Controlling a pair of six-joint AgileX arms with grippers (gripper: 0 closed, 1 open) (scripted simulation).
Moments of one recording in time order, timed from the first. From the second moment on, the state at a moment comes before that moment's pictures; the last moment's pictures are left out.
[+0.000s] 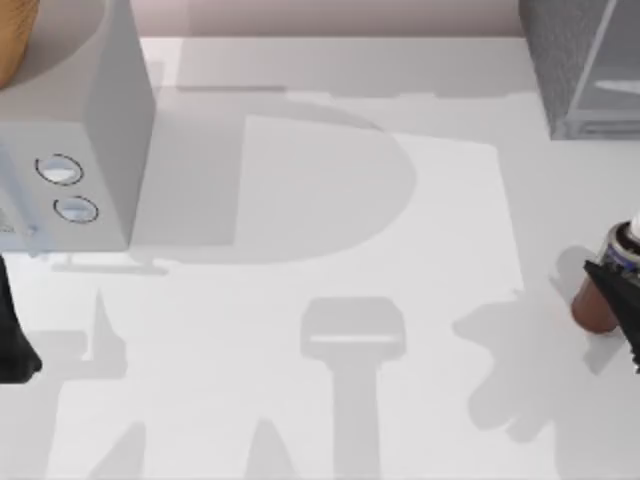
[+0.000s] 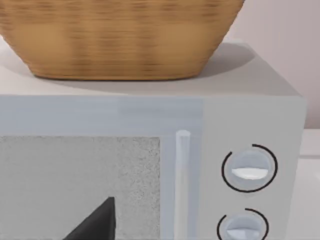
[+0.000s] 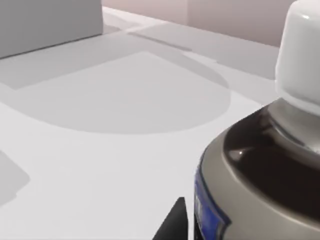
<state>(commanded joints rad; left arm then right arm) 0.00 0.00 0.00 0.00 0.00 0.00 -0.22 2.06 0.28 1.62 -0.96 -0.13</state>
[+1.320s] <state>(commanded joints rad) 0.00 0.00 0.00 0.00 0.00 0.00 -0.57 1.68 0.43 0.88 -1.30 -0.35</state>
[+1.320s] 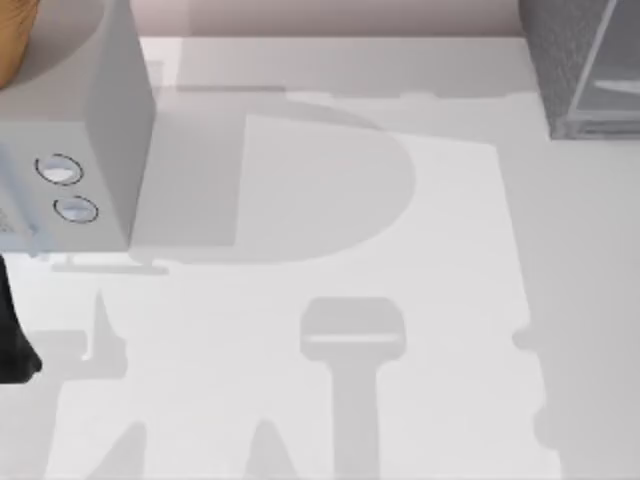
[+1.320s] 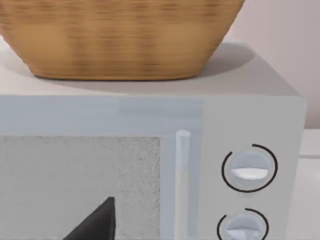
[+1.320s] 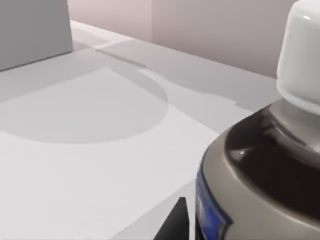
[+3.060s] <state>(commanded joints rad) 0.00 0.00 0.00 0.00 0.00 0.00 0.00 0.00 0.00 0.00 0.00 0.00</state>
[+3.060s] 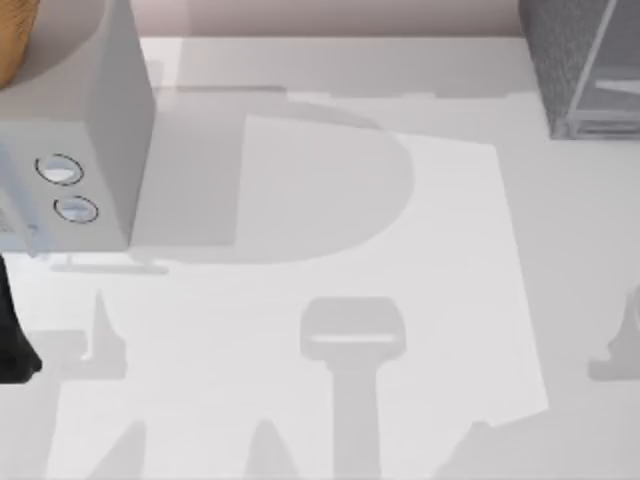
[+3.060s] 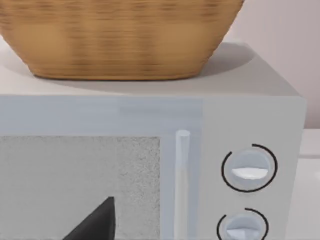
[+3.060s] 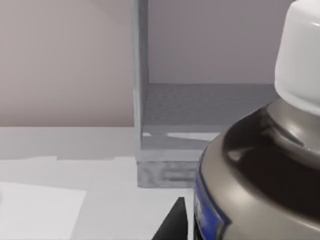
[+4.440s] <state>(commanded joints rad) 0.00 0.00 0.00 0.00 0.00 0.00 -0.24 1.83 0.84 0.96 -0.22 0.02</state>
